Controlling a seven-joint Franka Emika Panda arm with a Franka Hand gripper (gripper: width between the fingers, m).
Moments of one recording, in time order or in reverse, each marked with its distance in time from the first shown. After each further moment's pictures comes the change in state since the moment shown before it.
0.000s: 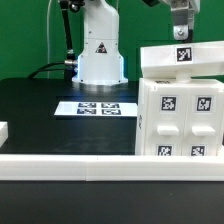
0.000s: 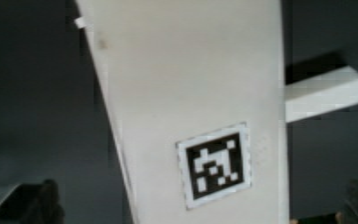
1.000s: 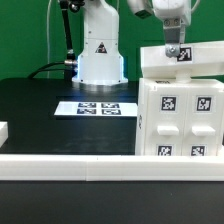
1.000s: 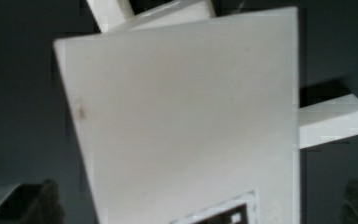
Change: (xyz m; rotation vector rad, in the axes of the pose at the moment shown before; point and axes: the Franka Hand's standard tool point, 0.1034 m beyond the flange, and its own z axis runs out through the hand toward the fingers) arm -0.011 -0.003 0.021 0.019 -0.019 0.032
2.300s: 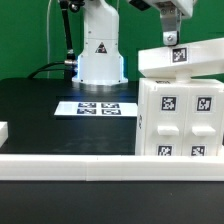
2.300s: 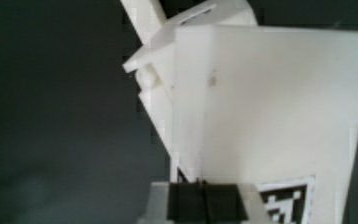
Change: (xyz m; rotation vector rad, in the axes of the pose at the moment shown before) arm 0.002 0.018 -0.017 -0.054 0.023 0.137
